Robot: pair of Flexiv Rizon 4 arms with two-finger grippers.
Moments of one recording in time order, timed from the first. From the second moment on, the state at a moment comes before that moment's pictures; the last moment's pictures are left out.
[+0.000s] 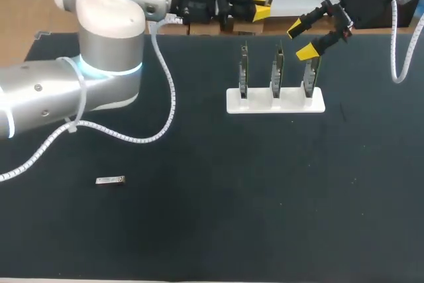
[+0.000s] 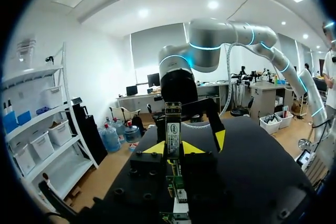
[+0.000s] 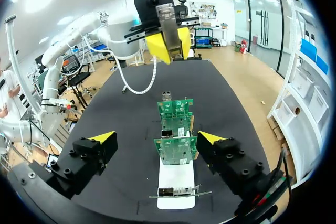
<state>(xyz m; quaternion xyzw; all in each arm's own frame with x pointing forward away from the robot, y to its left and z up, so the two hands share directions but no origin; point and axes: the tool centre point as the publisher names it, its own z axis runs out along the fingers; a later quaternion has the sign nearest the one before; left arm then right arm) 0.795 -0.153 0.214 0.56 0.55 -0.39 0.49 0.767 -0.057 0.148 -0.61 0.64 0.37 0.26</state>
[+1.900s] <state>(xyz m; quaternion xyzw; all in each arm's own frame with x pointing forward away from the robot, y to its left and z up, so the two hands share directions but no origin) 0.788 -0.191 0.164 0.53 0.52 -0.48 0.47 0.767 -0.057 0.148 -0.61 0.64 0.37 0.26</state>
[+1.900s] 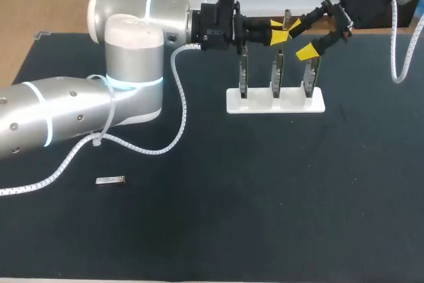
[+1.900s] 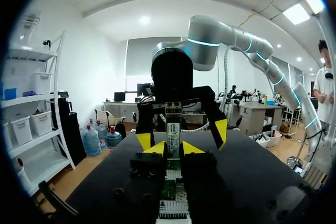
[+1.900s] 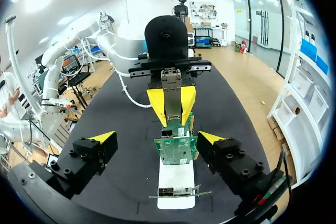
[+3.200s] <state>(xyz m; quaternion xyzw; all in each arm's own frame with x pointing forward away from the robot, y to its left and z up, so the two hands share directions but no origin) 0.785 -0.186 0.163 0.52 0.52 -0.49 0.47 0.767 -0.057 0.148 -0.61 0.64 0.37 0.26</state>
